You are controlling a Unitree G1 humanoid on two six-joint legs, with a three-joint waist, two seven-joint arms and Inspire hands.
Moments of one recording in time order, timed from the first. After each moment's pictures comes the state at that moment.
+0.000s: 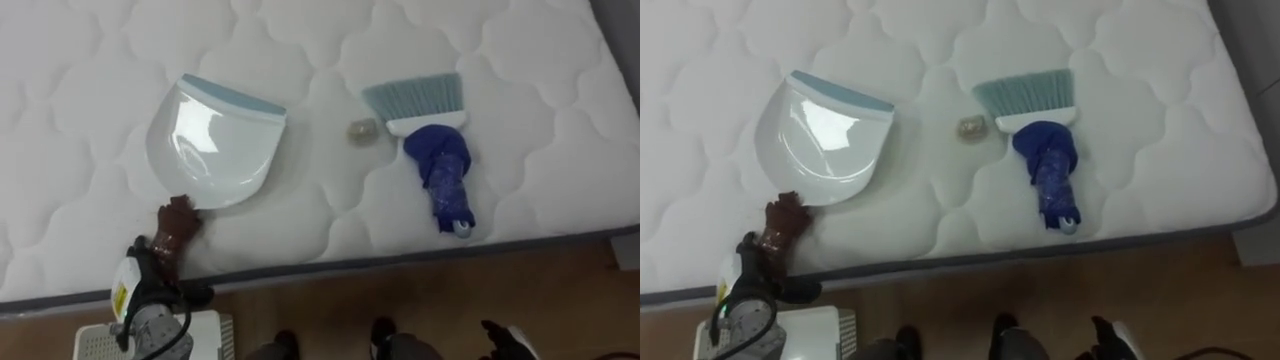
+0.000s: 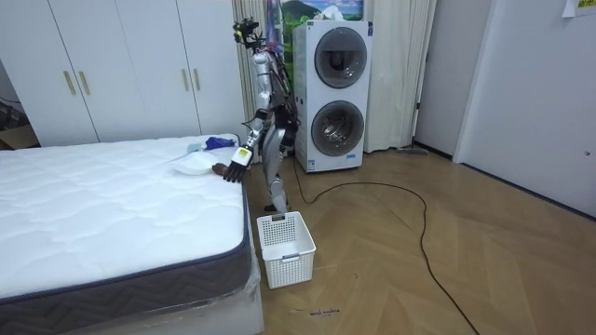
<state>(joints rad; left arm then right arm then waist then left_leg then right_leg) -0.27 0.20 -0.16 1.12 0.01 -0.08 0.56 -0.14 -0.29 0.34 1.28 0.01 -0.03 -0.20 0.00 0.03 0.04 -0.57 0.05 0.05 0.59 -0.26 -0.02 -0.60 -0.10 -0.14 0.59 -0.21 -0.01</state>
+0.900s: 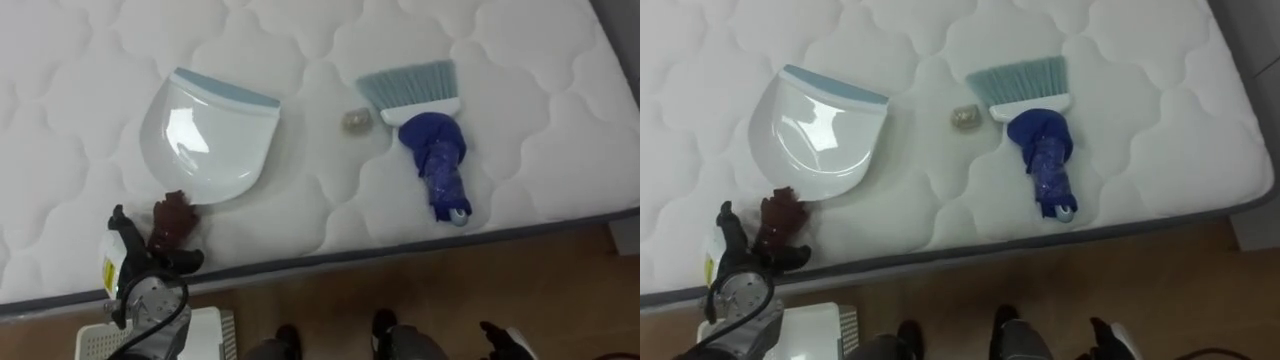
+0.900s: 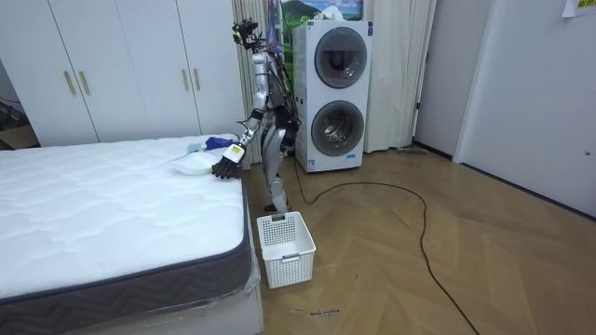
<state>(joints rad) -0.32 0.22 -0.16 1.11 -0.05 -0.16 0.65 -0.14 -0.29 0.37 1.28 0.03 -0.03 -0.19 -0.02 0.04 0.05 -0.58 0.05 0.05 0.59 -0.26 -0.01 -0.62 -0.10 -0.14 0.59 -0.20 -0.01</state>
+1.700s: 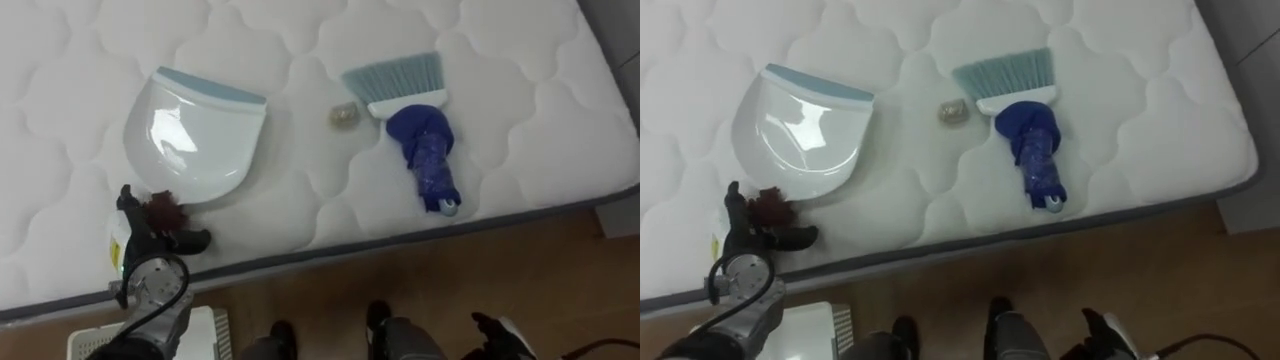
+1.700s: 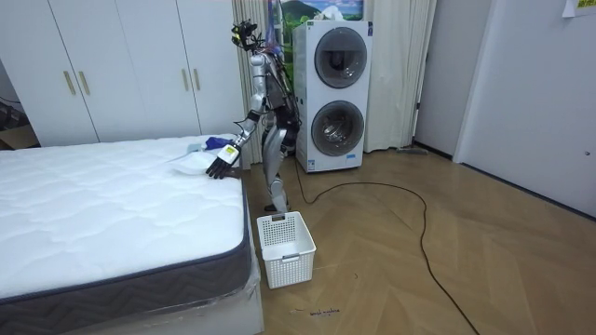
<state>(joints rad) -0.36 0.23 -0.18 1.08 -0.09 -0.16 0.61 -0.18 -0.29 0.39 1.28 0.03 -0.03 -0.16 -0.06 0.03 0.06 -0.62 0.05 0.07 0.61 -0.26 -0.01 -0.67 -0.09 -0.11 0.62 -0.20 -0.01</state>
